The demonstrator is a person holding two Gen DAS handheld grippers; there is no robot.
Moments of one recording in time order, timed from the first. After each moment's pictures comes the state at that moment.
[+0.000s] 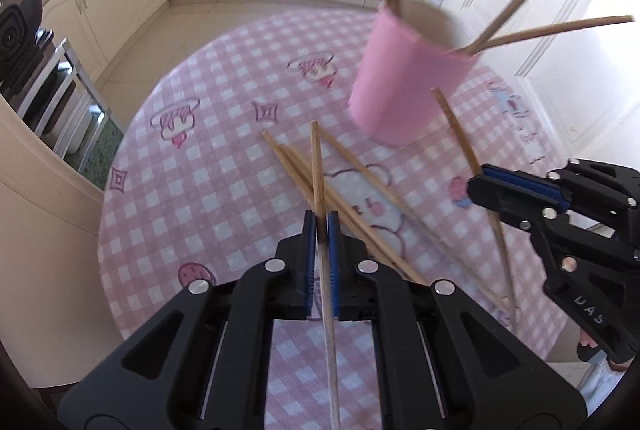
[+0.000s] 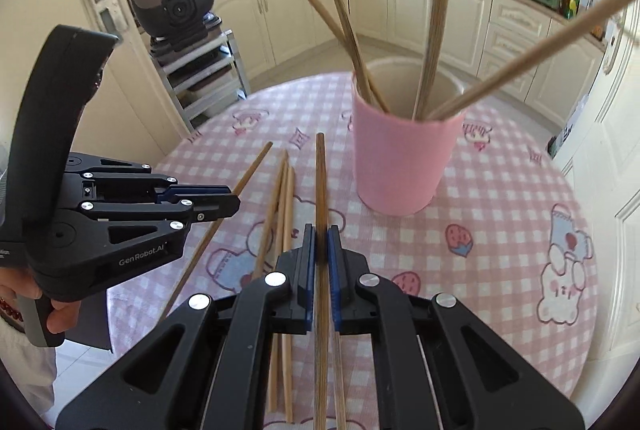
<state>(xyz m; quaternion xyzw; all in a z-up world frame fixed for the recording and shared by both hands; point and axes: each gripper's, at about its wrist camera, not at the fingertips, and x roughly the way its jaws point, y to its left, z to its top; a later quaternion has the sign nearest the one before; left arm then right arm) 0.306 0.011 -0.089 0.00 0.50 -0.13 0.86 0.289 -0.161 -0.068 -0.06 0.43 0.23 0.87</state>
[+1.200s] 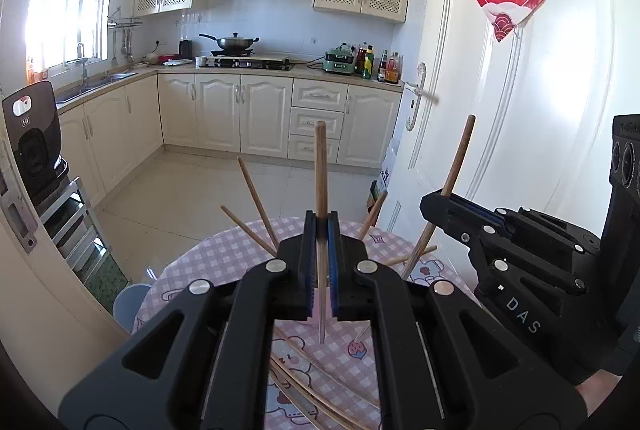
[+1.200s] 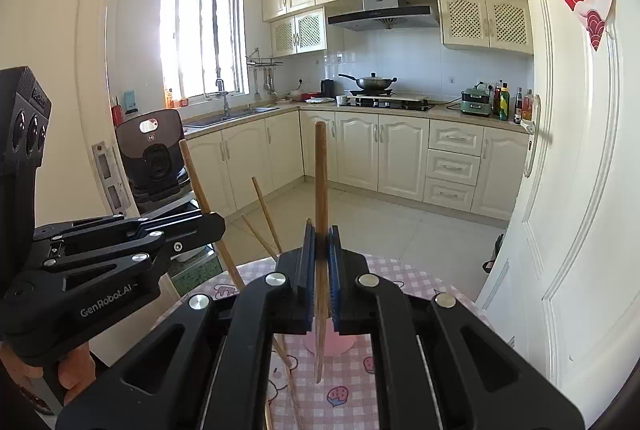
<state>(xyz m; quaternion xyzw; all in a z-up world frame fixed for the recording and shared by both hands) 0.258 -0.036 0.075 -0.02 0.24 -0.15 0.96 0.252 -0.221 0.065 0.00 0.19 0.16 0.97</state>
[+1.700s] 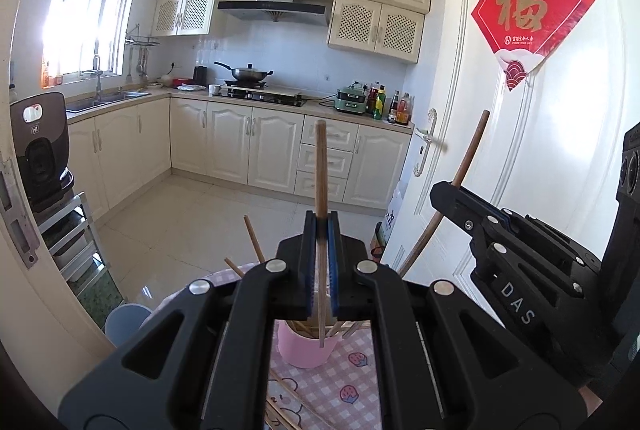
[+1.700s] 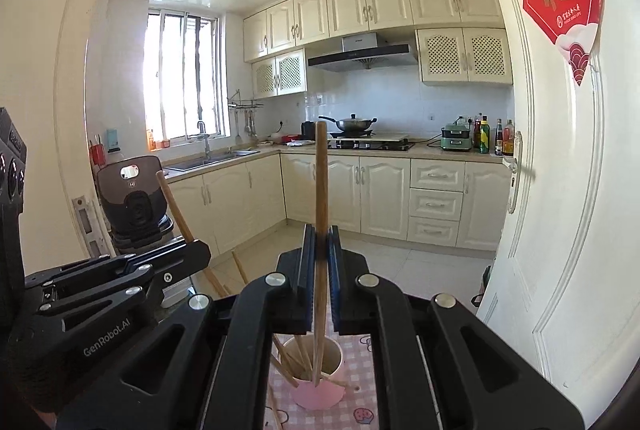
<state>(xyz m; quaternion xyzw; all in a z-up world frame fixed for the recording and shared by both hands) 0.267 -0.035 0.097 -0.06 0.18 -0.12 0.97 0.270 -0.218 0.091 0.01 0.12 0.12 0.99</state>
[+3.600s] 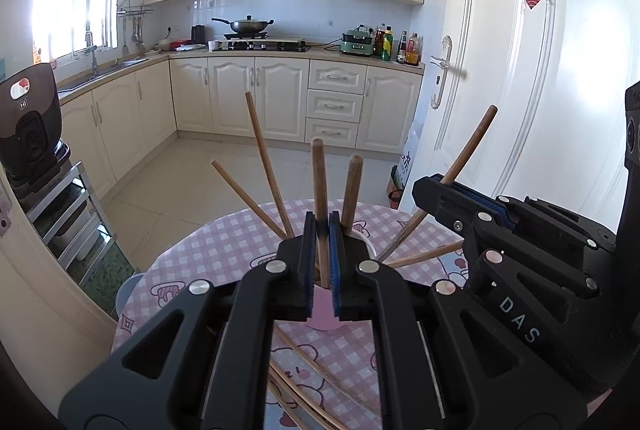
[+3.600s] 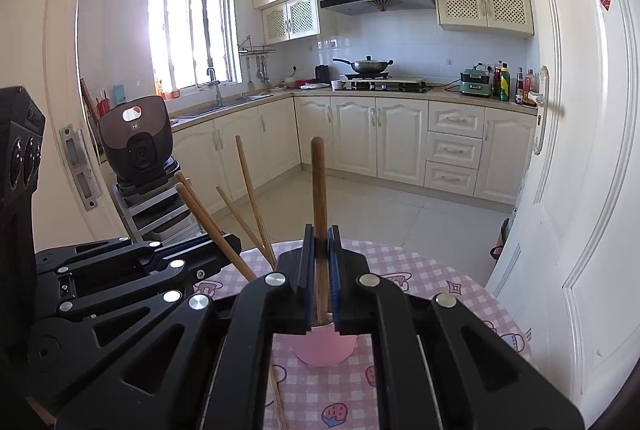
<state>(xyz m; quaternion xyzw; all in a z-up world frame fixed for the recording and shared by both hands) 0.300 -0.048 0.017 -0.01 0.26 -0.11 0.96 0.297 -0.218 0.028 0.01 0.22 0.15 0.96</state>
